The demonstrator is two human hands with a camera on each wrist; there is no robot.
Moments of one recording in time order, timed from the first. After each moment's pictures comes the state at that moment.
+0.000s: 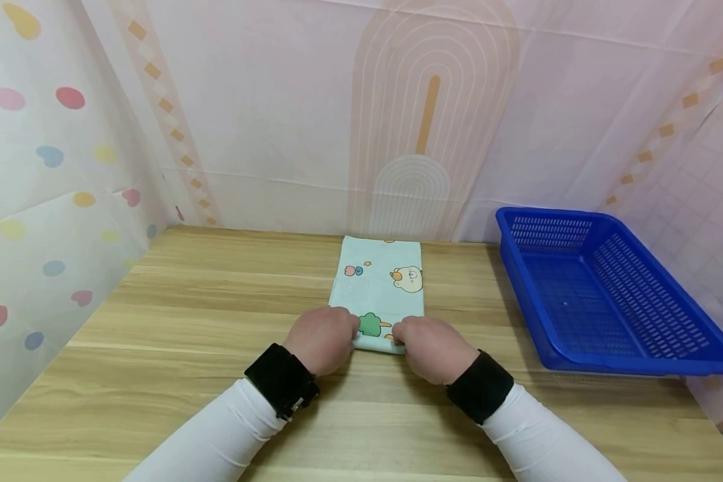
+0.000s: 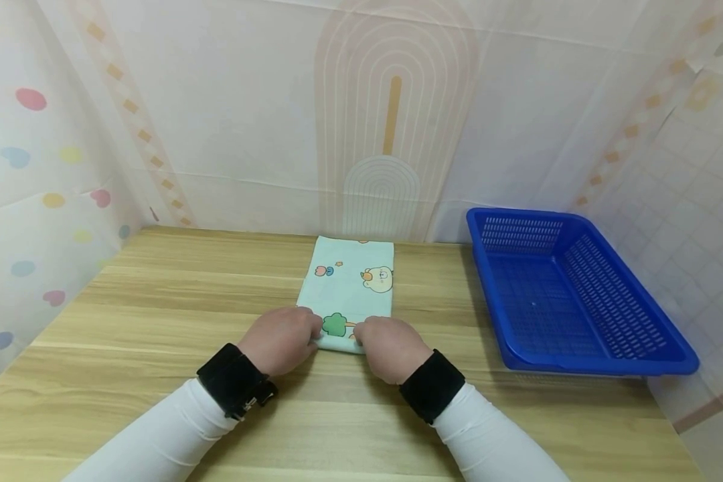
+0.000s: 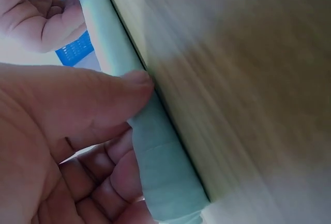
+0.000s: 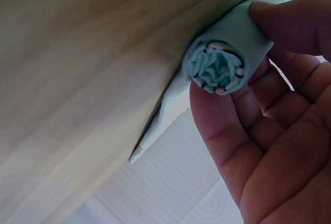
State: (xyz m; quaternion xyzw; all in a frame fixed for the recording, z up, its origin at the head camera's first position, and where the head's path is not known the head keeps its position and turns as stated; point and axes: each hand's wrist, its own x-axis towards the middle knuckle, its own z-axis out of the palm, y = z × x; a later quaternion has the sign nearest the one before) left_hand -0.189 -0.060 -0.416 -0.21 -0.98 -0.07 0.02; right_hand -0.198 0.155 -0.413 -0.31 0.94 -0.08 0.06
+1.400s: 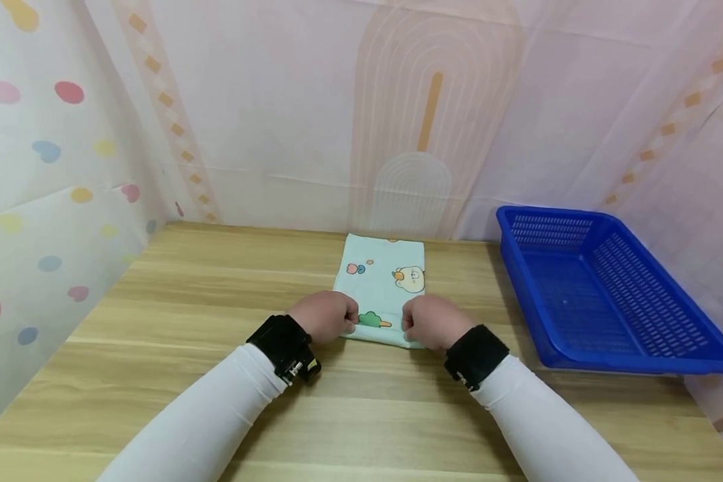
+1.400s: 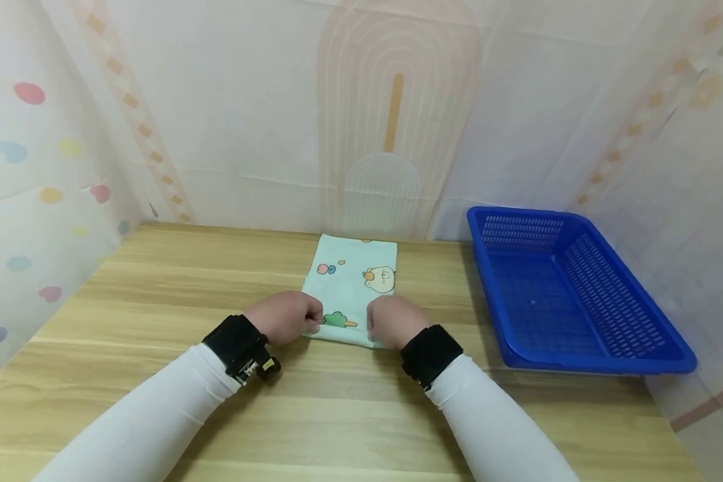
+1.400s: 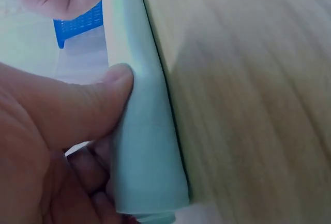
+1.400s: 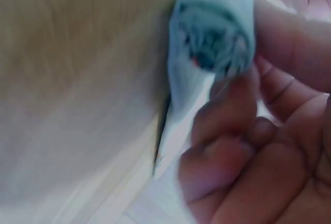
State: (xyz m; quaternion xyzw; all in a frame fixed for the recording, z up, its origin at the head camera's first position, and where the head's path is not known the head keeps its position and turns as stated) left_hand -0.227 -0.074 -0.409 -0.19 -0.96 -0.16 -0.13; right_hand -0.234 0.156 -0.402 -0.19 0.95 -0.14 0.19
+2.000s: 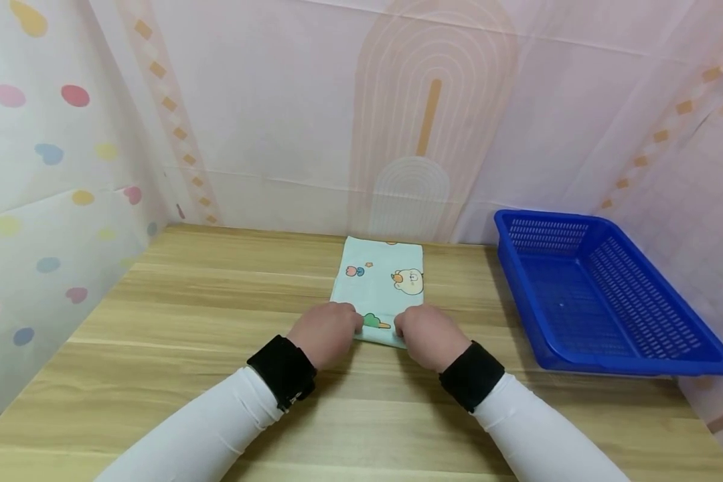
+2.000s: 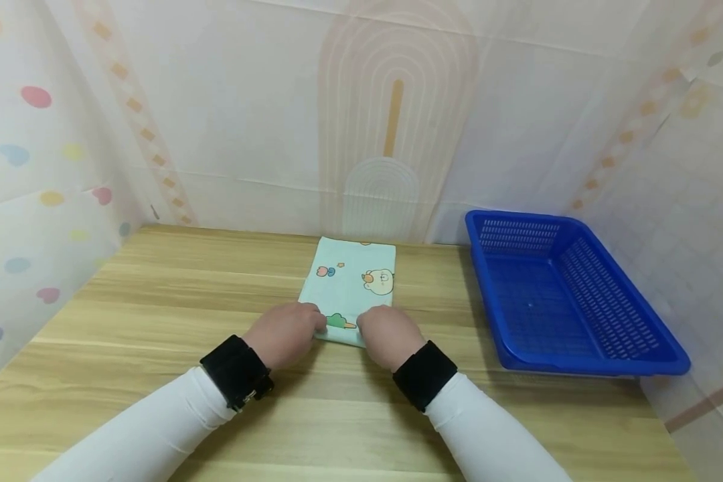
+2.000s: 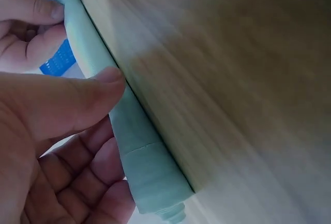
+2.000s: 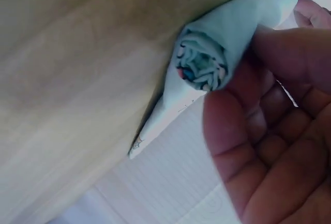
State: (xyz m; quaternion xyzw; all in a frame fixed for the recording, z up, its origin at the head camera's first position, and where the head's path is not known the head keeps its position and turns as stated) left_hand -0.192 -0.062 -0.417 -0.27 -0.96 -0.05 0.04; right_hand -0.209 0.149 -0.410 -0.28 0.96 -0.05 0.04
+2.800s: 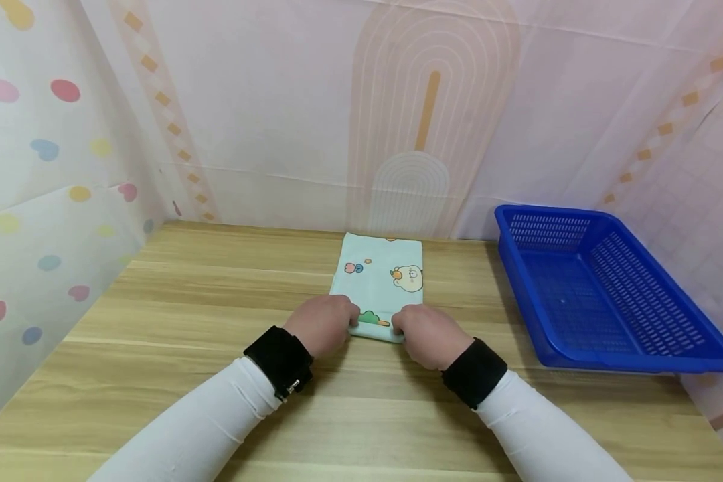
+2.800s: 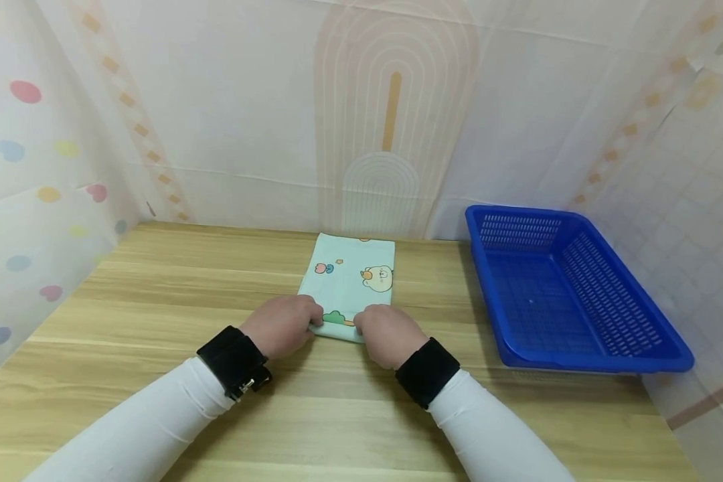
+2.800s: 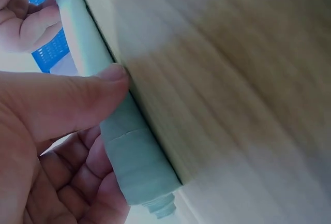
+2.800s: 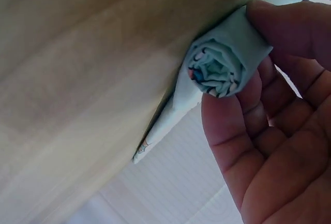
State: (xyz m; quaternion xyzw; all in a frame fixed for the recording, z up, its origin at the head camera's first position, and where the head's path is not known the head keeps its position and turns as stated) left_hand -0.208 -0.065 -0.416 -0.23 -0.97 -0.10 -0.01; right_hand -0.212 0.154 -0.411 -0.30 0.95 -0.09 0.06
